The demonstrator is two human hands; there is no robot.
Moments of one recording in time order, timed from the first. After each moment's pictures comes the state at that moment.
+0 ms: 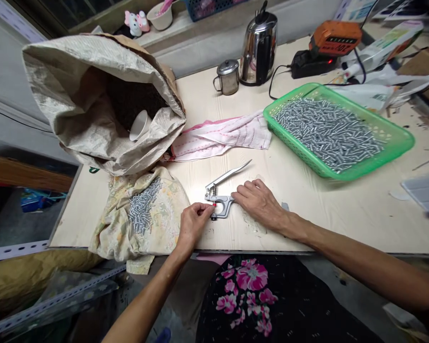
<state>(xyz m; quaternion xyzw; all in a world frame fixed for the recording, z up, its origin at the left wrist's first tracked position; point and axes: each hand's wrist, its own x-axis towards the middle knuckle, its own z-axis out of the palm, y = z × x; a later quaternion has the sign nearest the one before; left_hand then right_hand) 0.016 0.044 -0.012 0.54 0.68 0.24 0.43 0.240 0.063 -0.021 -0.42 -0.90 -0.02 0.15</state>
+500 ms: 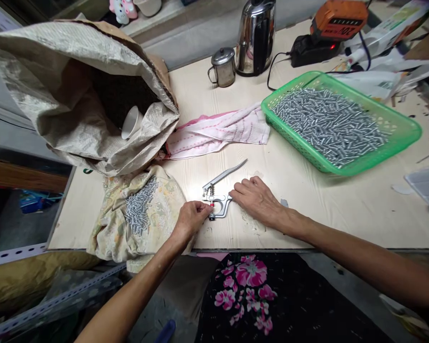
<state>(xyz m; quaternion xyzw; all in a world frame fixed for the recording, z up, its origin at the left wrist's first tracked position) 0.015 0.065 -0.002 0.57 0.68 0.10 0.45 0.242 0.066 -0.023 -0.43 -0.89 0.06 0.12</state>
